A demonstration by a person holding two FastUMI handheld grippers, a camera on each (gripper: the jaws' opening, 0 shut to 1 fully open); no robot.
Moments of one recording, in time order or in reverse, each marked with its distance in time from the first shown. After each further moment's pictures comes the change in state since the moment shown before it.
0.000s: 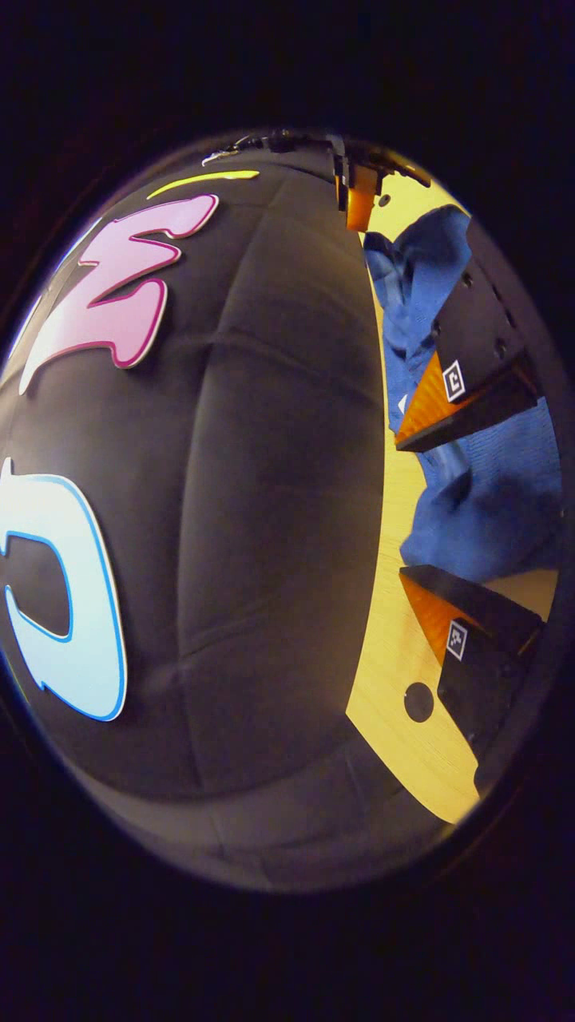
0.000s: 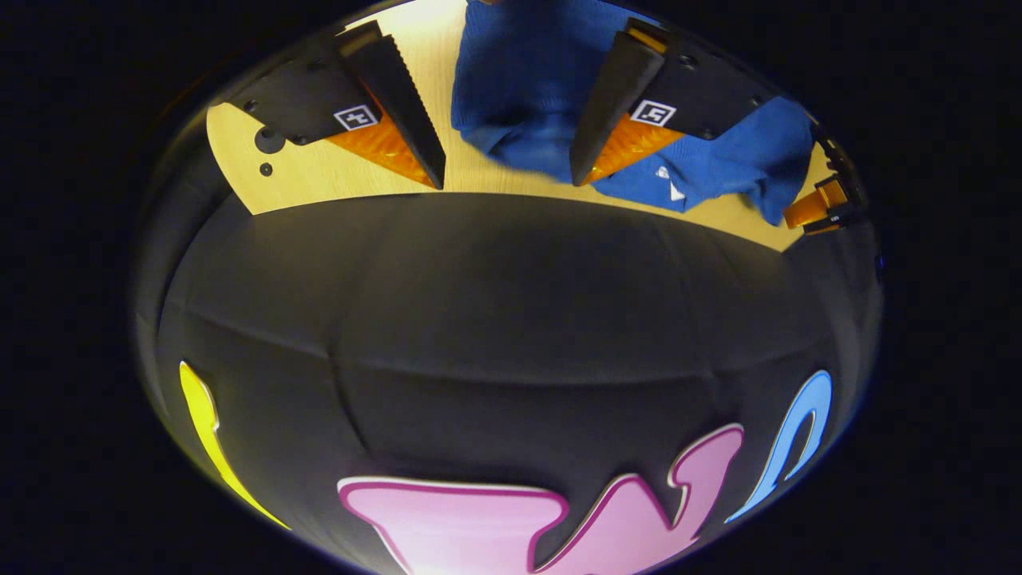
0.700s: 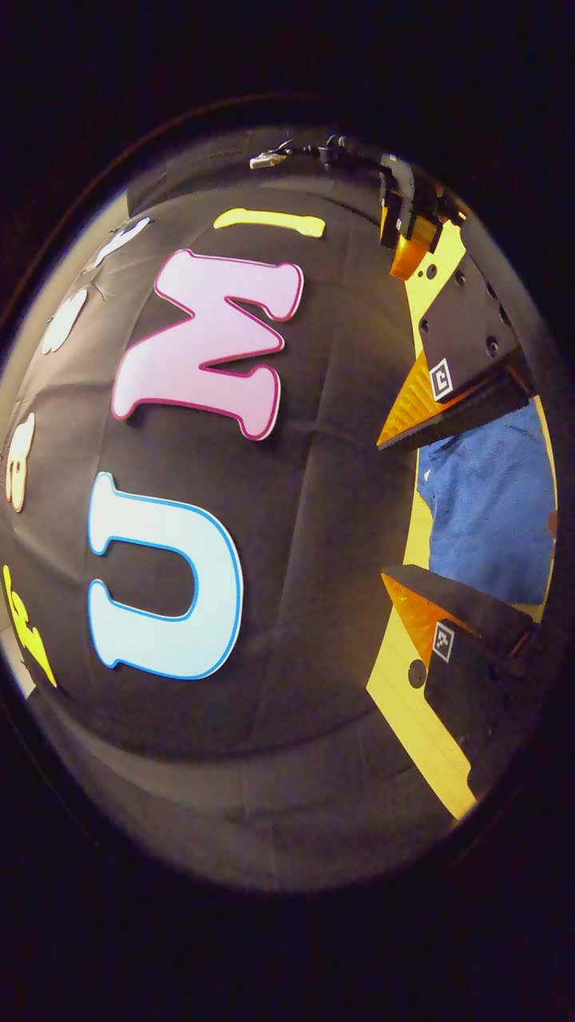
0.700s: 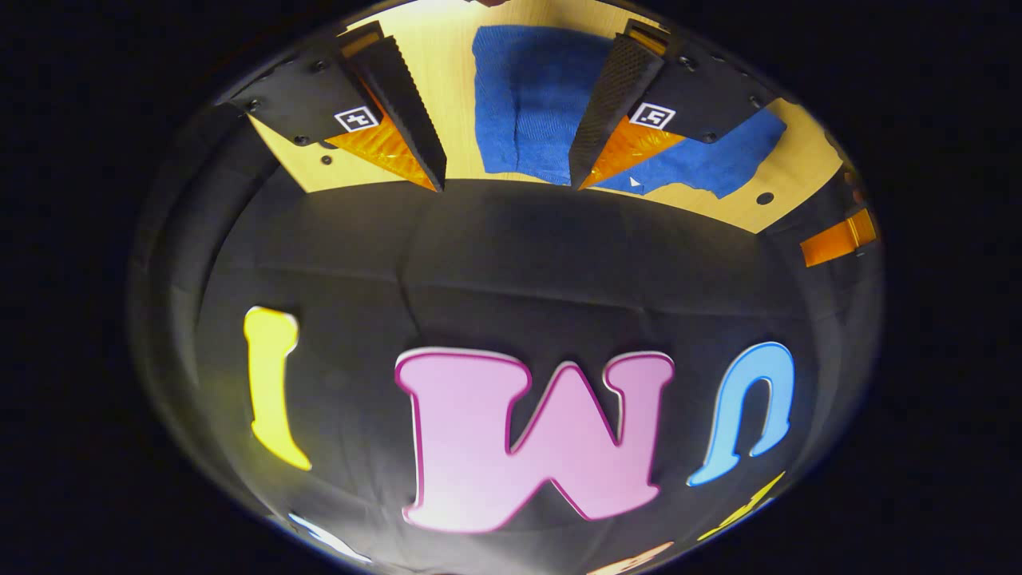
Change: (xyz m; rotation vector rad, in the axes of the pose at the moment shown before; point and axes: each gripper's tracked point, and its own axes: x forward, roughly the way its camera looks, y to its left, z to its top) left arm -0.202 -0.049 0.077 -0.124 -0.199 -0.080; right arm -0.172 0.013 0.054 -0.022 -0.214 -0.045
